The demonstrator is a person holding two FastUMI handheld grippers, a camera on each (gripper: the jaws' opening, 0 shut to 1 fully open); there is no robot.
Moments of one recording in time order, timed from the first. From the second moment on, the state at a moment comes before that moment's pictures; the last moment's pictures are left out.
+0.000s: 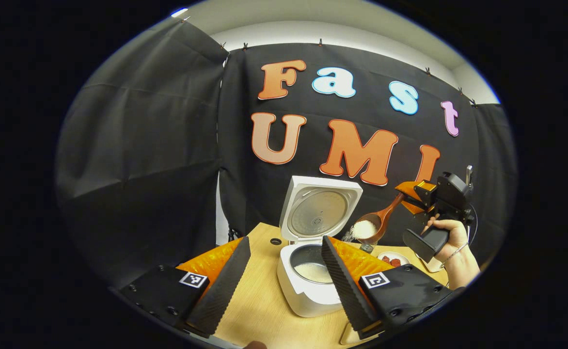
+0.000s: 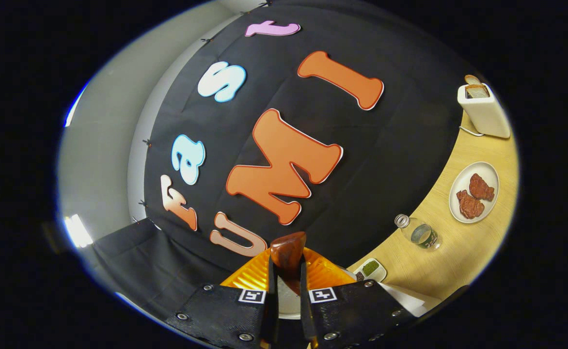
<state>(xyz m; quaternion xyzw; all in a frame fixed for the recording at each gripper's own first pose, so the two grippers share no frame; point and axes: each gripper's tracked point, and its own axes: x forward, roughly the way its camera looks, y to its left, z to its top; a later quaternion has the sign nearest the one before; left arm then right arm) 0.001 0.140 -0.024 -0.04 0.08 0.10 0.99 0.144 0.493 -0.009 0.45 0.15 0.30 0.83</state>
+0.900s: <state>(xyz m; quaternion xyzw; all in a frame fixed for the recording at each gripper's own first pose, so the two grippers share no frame) 0.000 0.146 -0.030 -0.04 0.08 0.10 0.99 0.136 0.508 -0.009 0.36 0.12 0.31 0.87</state>
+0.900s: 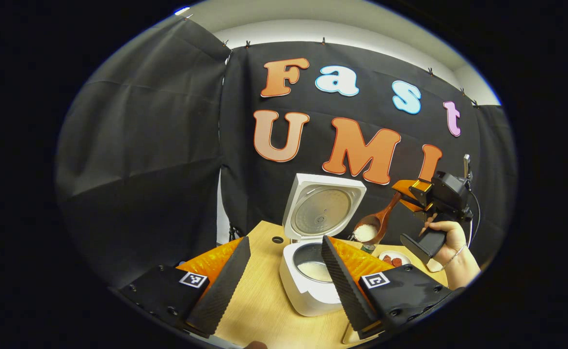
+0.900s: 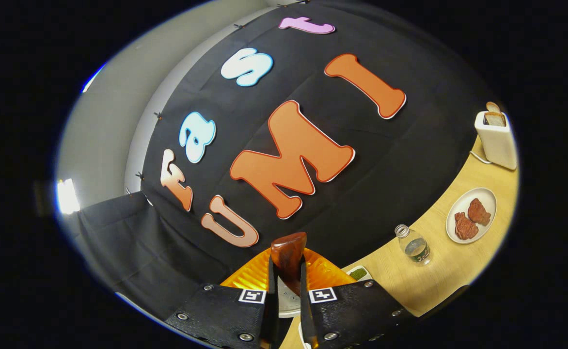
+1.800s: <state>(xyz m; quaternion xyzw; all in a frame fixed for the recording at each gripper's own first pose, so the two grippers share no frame) -0.001 0.152 -0.035 -0.05 0.09 0.11 0.99 0.110 0.532 0.018 0.24 0.06 0.37 0.89</state>
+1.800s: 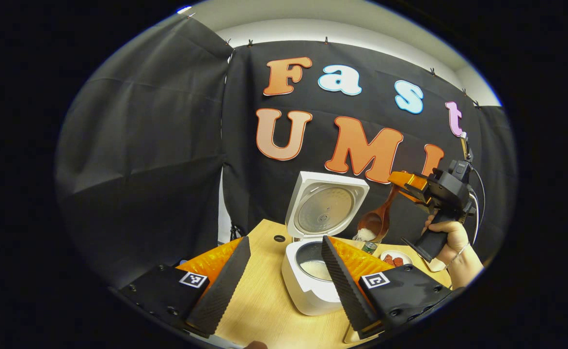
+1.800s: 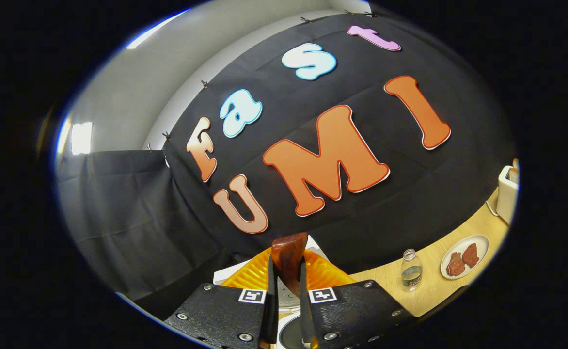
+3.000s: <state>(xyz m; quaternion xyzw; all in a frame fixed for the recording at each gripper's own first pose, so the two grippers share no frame) -0.006 0.164 -0.043 -0.04 0.09 0.12 0.99 0.067 0.579 0.024 0.07 0.00 0.46 0.88</state>
